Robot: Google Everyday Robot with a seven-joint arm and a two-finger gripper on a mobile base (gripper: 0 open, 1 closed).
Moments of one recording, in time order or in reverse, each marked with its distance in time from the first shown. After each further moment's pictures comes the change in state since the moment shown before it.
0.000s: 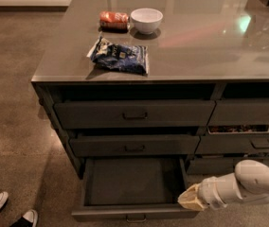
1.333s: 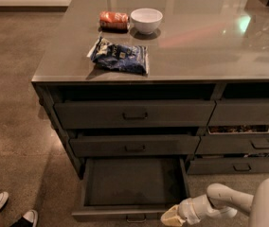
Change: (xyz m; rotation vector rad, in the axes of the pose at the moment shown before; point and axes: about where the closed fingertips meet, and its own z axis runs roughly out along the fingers) arm 0.116 -0.034 0.190 -0.221 -0.116 0.184
